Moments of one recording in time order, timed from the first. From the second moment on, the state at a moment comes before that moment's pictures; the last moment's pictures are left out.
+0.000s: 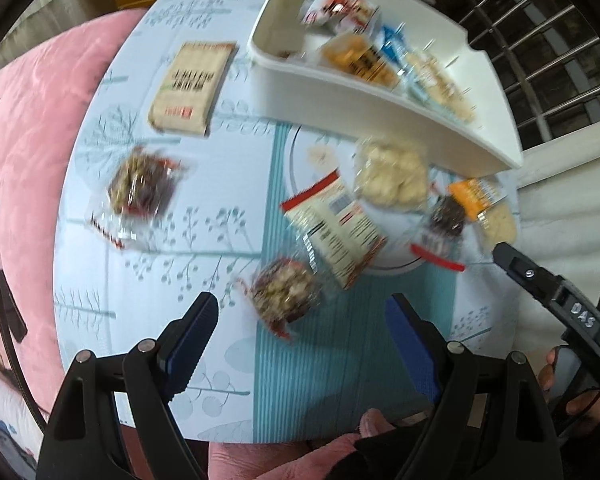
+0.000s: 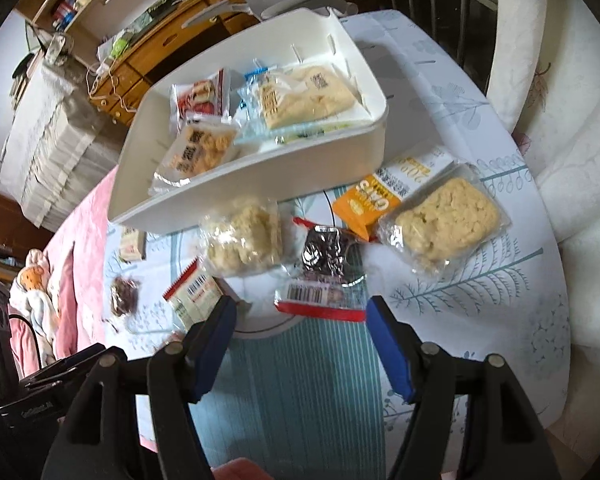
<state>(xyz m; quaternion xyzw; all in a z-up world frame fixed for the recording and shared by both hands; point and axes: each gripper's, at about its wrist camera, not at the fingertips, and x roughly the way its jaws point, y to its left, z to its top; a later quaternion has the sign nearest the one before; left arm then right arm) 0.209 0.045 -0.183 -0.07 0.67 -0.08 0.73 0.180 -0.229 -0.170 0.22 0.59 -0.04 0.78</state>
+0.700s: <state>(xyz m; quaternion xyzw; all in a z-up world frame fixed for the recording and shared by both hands) 0.209 0.031 -0.255 -0.05 0.71 -0.05 0.70 0.170 -0.218 -0.213 0.16 0.59 -0.03 0.79</state>
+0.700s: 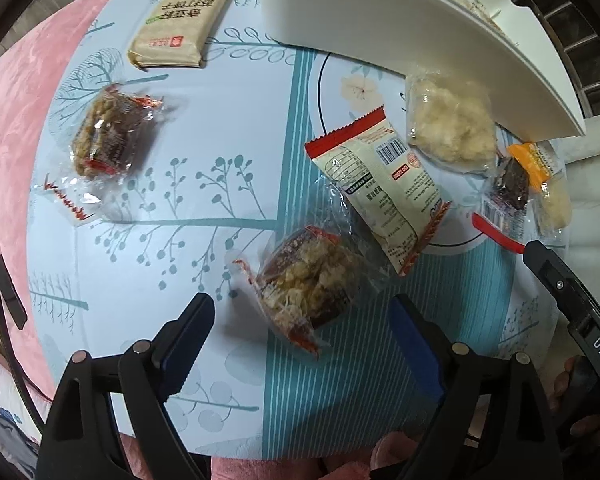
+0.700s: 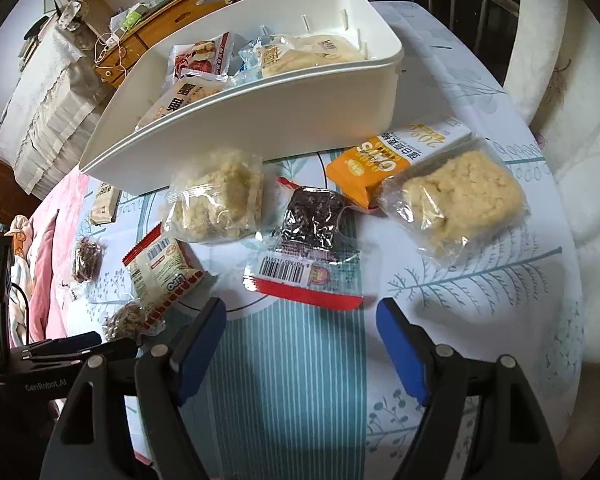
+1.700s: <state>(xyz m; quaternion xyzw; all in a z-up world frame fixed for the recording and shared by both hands) 0.265 -0.007 -0.281 0.01 0.74 0.00 0.67 0.231 -0.213 -0.245 0.05 0.59 -0.03 0.80</state>
